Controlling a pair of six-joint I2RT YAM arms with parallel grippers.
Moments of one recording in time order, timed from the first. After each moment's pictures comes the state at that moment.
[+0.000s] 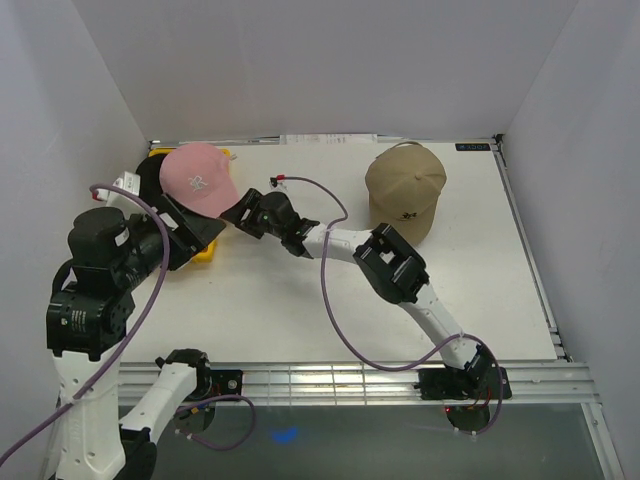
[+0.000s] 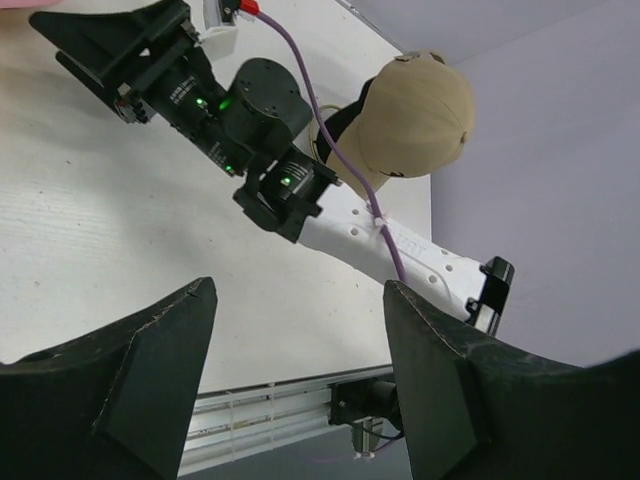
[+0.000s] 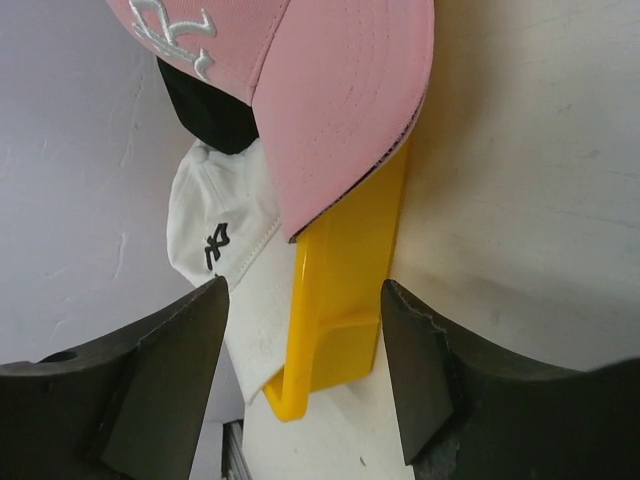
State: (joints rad) left arm -0.11 0.79 1.47 -1.07 0.25 -0.73; right arm 0.93 2.44 1.81 0.36 -0.03 1.18
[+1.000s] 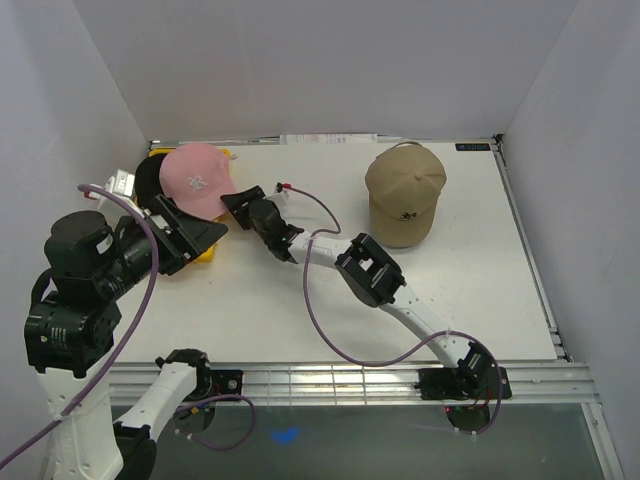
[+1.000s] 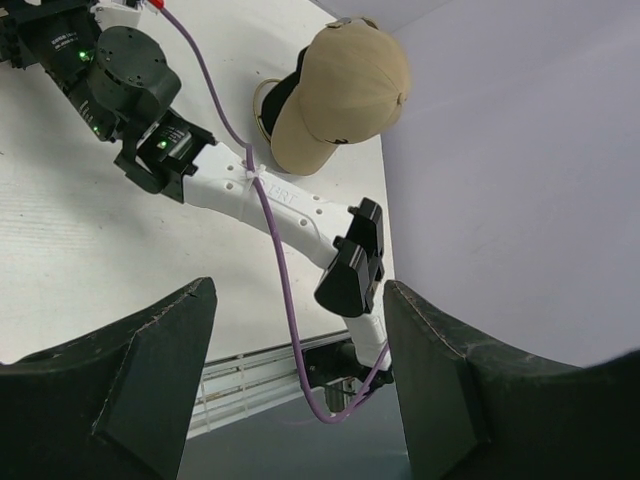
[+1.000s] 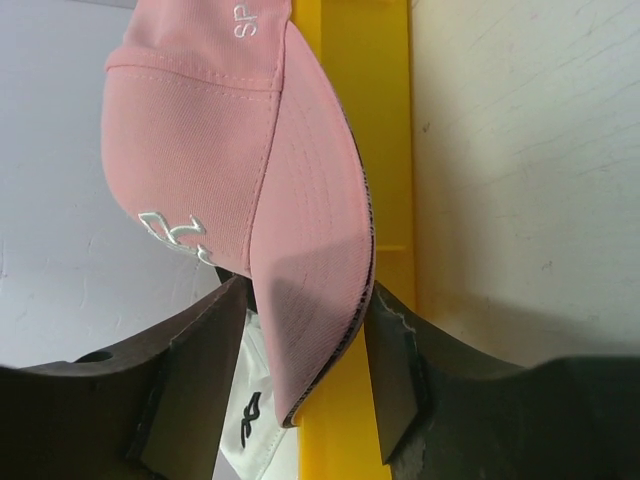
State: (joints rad) left arm -0.11 0.81 1.63 -1.15 0.37 -0.74; right arm 0.96 2.73 2.15 0.47 0.32 1.42
